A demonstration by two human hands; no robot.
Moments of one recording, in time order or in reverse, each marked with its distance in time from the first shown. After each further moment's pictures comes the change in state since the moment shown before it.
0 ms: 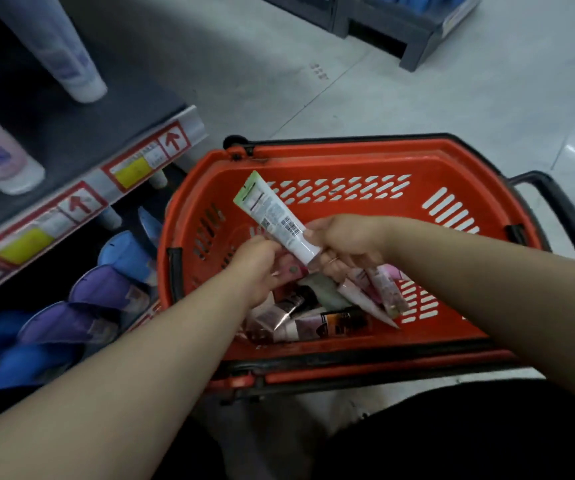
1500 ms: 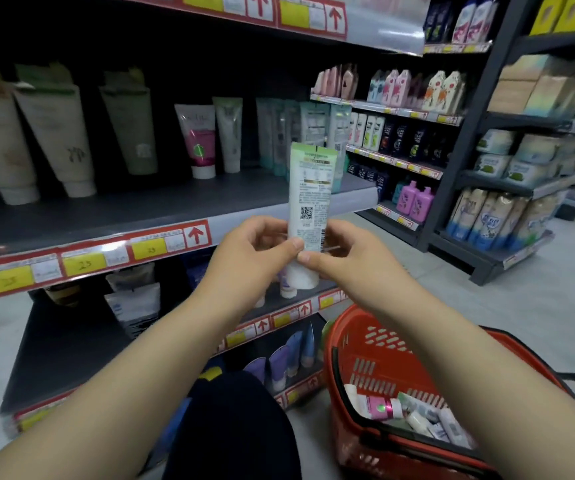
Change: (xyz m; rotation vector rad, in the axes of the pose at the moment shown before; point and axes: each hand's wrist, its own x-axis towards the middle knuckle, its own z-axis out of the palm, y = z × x) left_hand -0.404 0.113 -0.176 0.298 0.306 1.070; right_hand -0.257 -0.179 0.267 -0.282 0.324 -1.141
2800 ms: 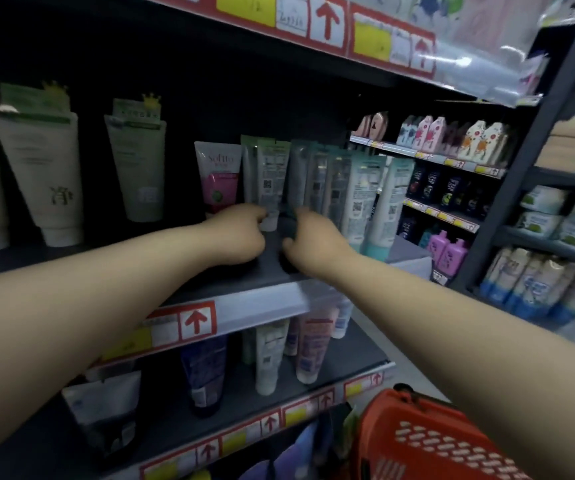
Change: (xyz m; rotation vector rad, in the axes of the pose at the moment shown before) left_hand 0.205 -0.013 -0.063 0.867 -0.101 0.000; right_hand 0.222 0.023 0.050 -0.777 -0.078 -0.074
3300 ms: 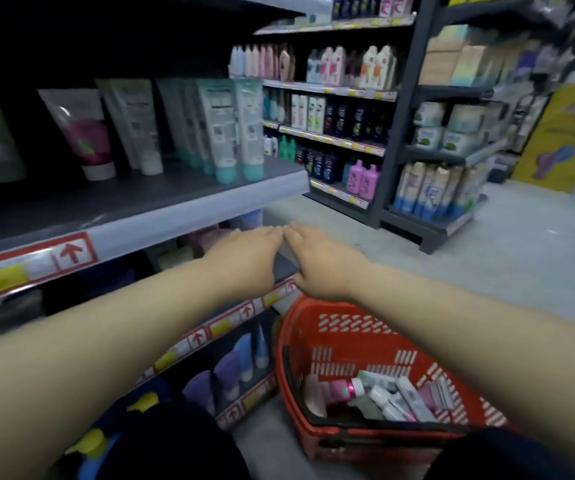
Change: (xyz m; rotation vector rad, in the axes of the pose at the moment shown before) left_hand -0.104 0.120 0.124 0.380 -0.228 0.416; right_hand -0.198 0.110 -0.032 -0.383 -0.183 -0.052
